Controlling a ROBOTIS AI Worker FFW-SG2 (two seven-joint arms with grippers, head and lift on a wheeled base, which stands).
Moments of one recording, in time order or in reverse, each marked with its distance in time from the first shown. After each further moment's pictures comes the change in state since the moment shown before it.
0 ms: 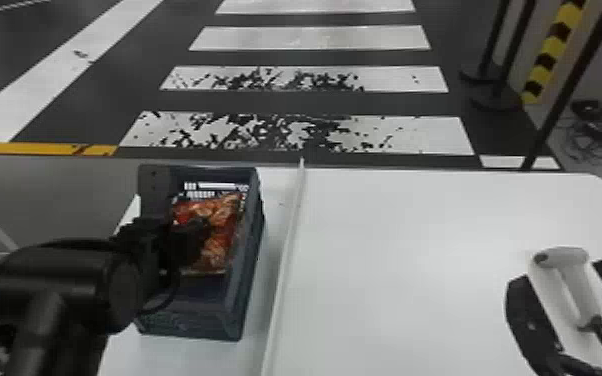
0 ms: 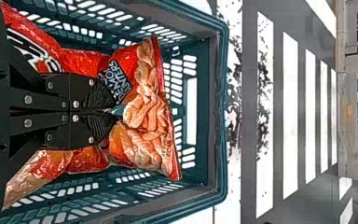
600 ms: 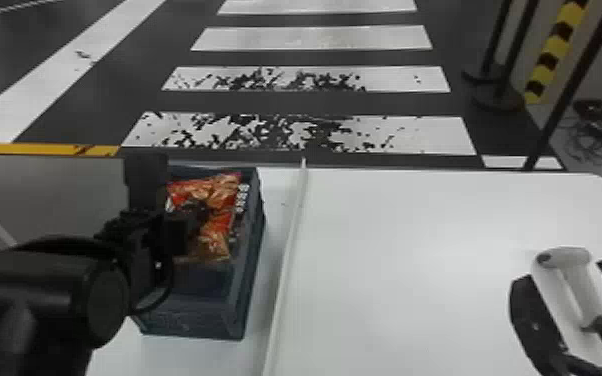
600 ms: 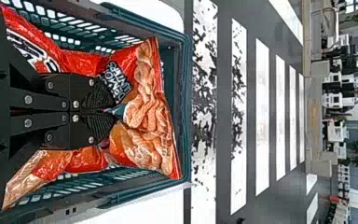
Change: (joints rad) left arm 0.054 0.003 0.019 -0.160 0.025 0.003 0.031; right arm 0.003 -0.001 -0.003 -0.008 0.003 0.003 0.000
